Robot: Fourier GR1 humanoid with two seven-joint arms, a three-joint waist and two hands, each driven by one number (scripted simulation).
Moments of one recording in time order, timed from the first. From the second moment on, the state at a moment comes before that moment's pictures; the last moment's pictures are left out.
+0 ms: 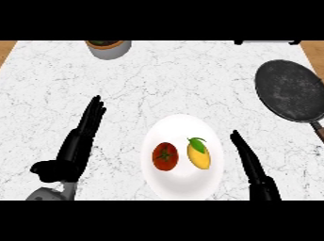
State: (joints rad) left arm -0.08 0.30 -0.38 -1.55 0.28 0.27 -0.18; right arm 0.22 -0.24 0.59 -2.02 0.69 -0.47 0.42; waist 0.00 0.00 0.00
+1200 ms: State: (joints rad) left arm -0.08 0.23 -0.33 -1.53 0.19 0.23 -0.16; right arm -0.30 -0.01 0.70 -1.53 0.75 0.04 0.99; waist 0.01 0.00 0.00
